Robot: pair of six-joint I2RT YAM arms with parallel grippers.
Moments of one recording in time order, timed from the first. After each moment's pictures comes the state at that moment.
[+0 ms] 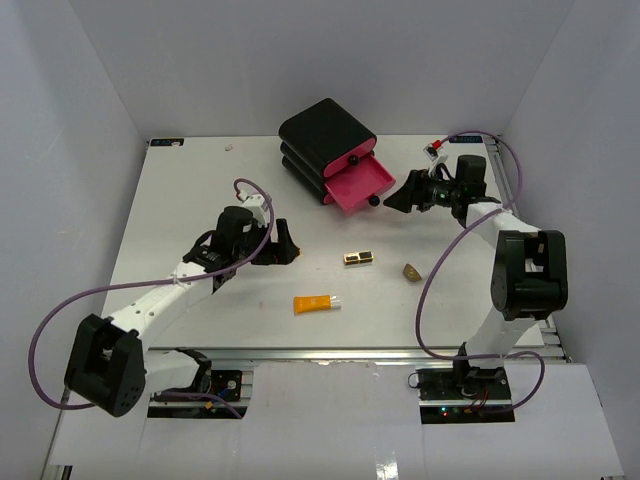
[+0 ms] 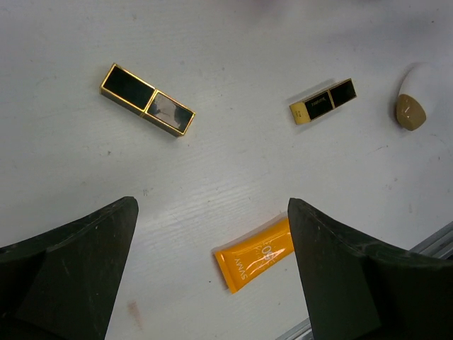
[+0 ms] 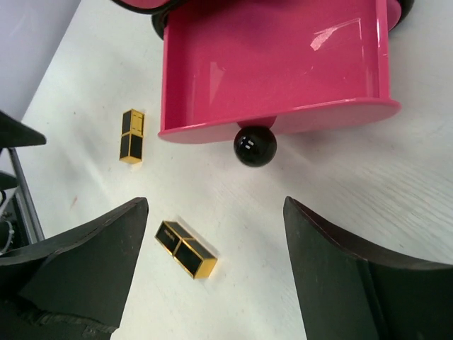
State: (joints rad) left arm -0.47 1.19 0.75 -0.16 0.15 -0.39; right arm 0.05 1.76 1.09 0.13 -0.91 0.18
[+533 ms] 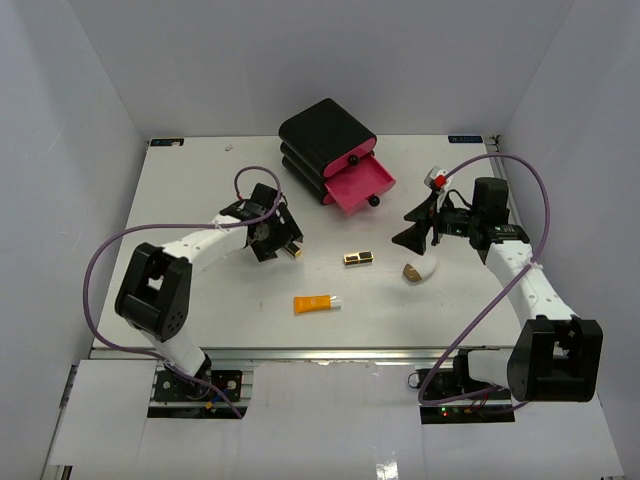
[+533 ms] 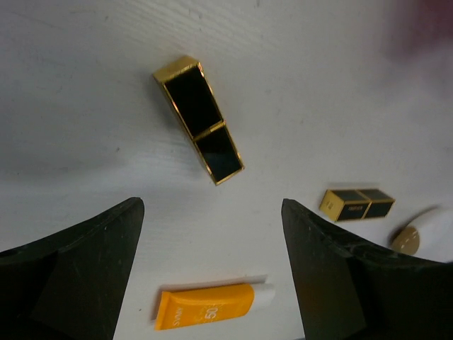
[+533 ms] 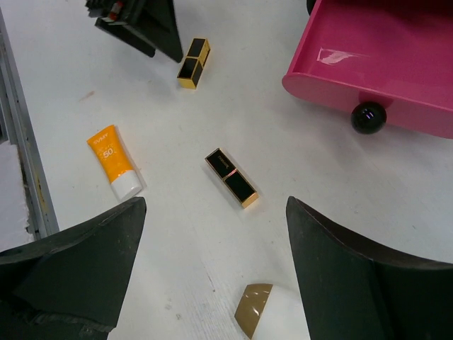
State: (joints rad) left arm -0.47 1.64 1.08 -0.44 -0.02 -0.88; right arm 0.04 1.25 0.89 -0.25 -1.04 -0.37
